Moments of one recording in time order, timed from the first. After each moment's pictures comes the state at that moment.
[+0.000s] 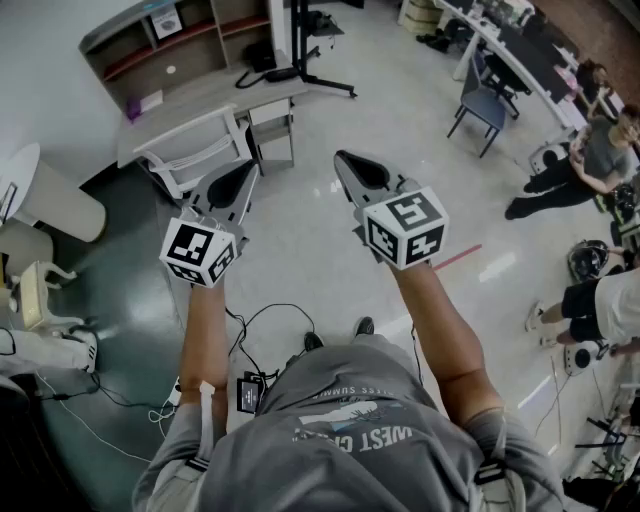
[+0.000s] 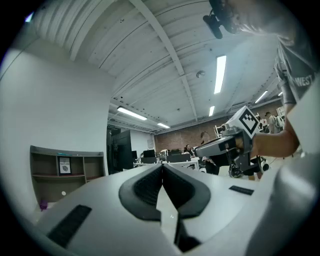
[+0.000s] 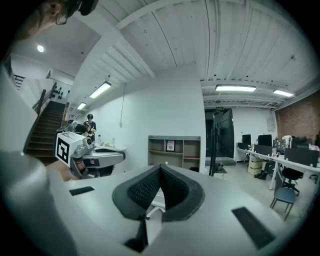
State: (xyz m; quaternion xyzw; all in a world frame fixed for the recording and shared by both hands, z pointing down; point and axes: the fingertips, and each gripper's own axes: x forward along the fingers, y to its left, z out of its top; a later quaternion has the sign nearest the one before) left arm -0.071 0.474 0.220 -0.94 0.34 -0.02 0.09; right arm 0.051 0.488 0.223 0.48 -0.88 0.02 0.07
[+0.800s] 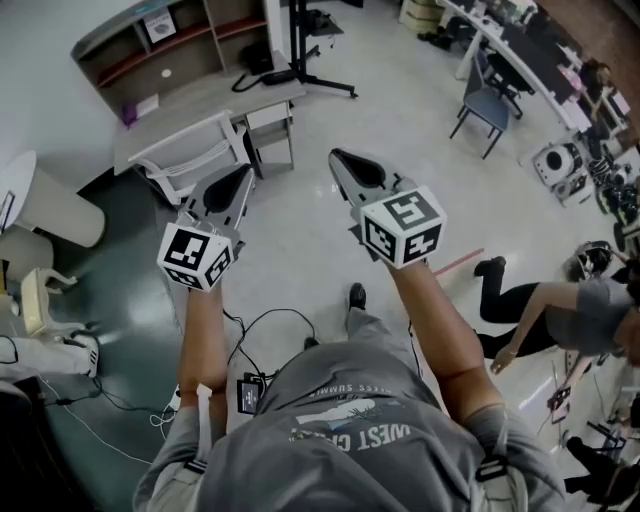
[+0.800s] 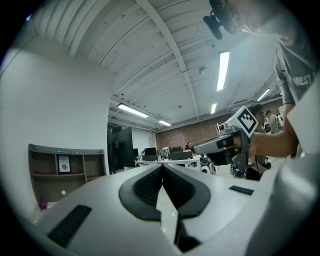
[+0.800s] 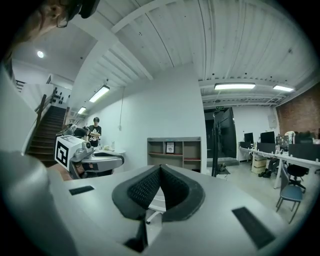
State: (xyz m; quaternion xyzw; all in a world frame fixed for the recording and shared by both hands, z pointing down) left arm -0.055 0.433 0.229 -0.93 0.35 -0.03 0.09; right arm 0.069 0.442 0.227 0.47 -0.88 0.03 0.04
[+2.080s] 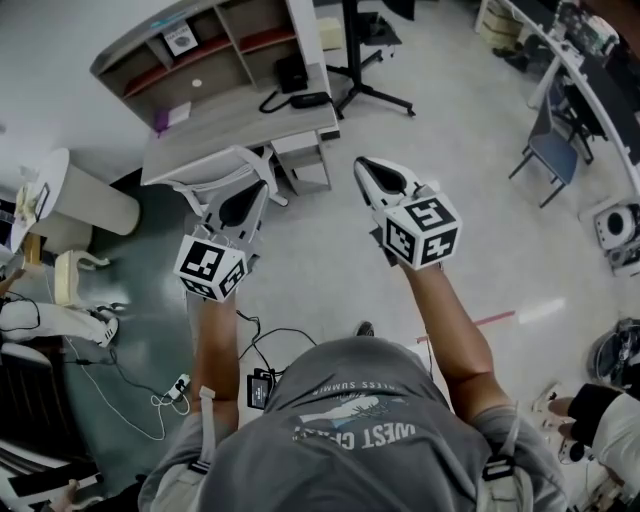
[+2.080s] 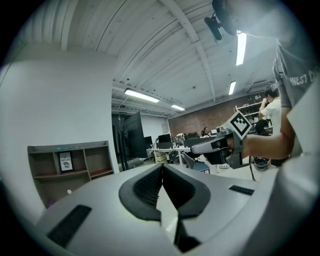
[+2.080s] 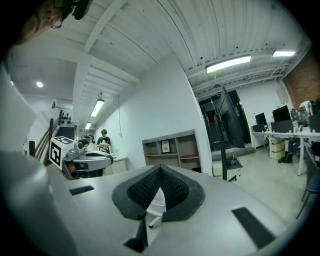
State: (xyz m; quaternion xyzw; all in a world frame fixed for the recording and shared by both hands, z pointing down) left arm 0.088 0.228 0.249 -0.89 0.44 -0.11 0.07; right arm 0.232 0.190 0.270 0.39 -0.92 0.10 0.00
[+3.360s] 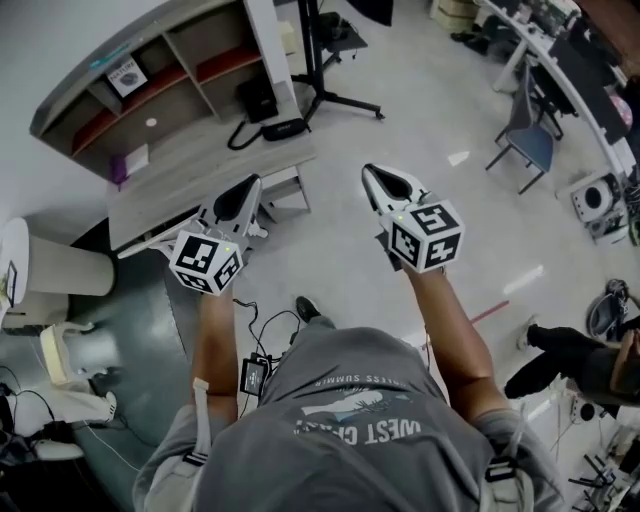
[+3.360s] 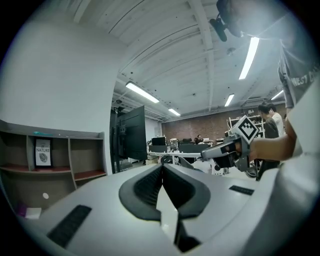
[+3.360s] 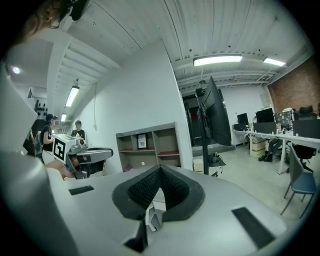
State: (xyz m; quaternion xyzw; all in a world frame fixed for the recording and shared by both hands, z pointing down) left arm 0.031 -0.004 0.279 -0.93 0.37 -0.07 0.03; right arm 0.207 0.007 0.307 0.49 -0.86 0.13 0.04
